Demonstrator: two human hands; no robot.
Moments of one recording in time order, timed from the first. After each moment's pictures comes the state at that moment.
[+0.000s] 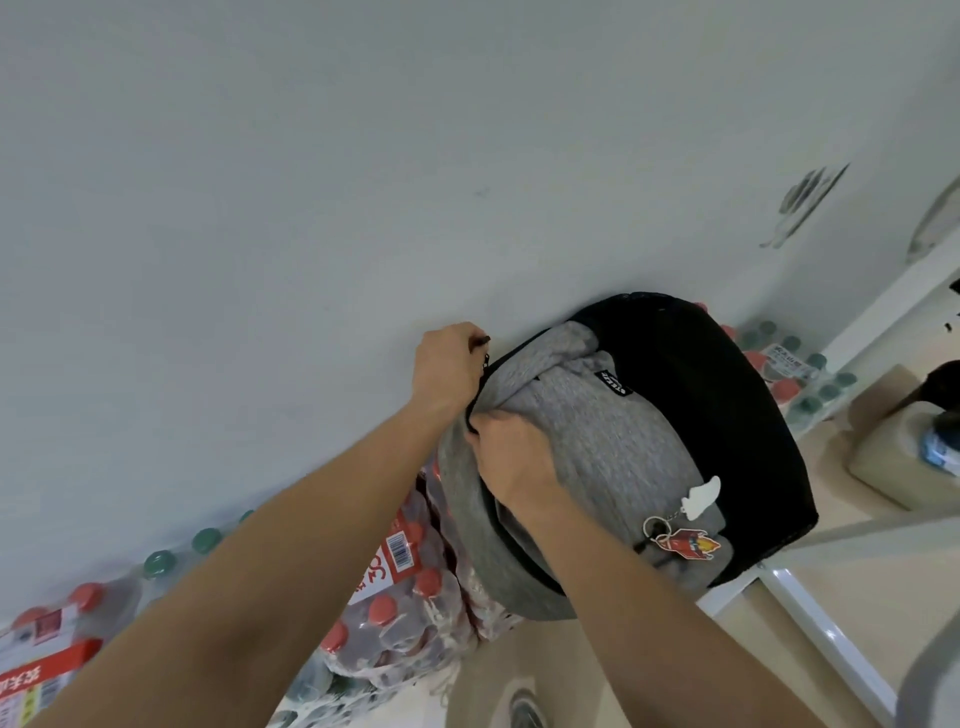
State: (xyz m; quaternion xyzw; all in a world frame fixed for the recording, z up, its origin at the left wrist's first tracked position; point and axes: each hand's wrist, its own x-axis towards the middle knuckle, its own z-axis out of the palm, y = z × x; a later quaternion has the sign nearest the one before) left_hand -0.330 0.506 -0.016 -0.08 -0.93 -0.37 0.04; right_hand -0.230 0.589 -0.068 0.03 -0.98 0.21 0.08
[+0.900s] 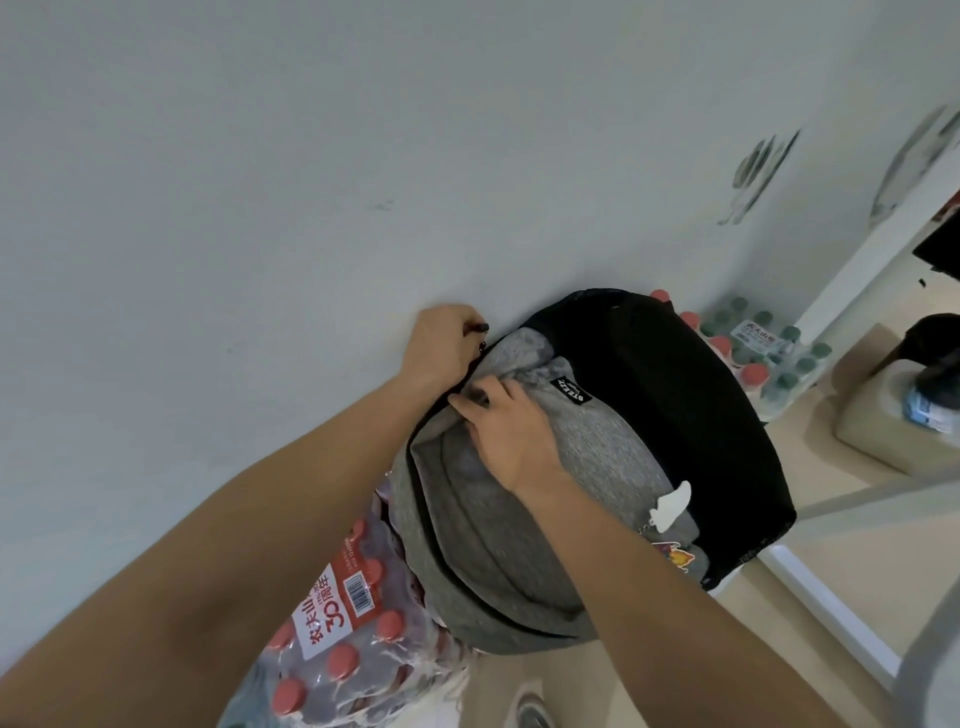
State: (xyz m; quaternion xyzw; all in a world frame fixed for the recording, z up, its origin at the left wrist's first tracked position) left_hand -0.388 0.572 -0.028 -0.14 -0.90 -0.40 -0.07; right_hand -0.264 0.658 -0.086 0.06 -0.97 0.17 0.16
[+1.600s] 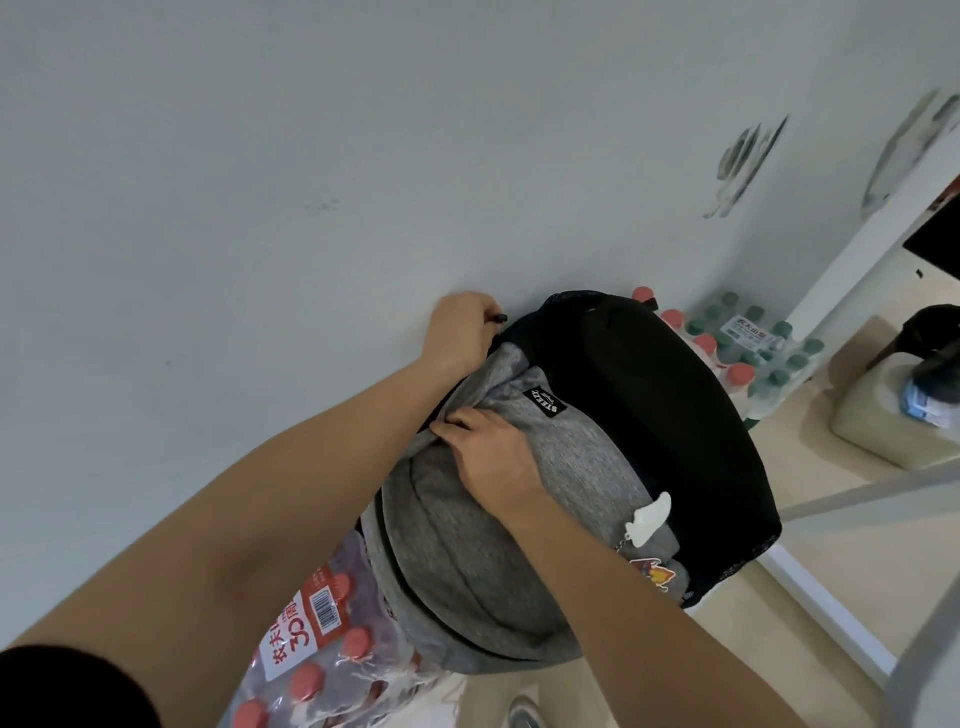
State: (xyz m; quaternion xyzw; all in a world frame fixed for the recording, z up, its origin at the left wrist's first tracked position) left_hand -0.396 0.636 -0.030 -0.19 -0.94 -0.29 -0.05; right_hand -0.258 0.669 -0.120 0.08 -0.95 0.25 0.16
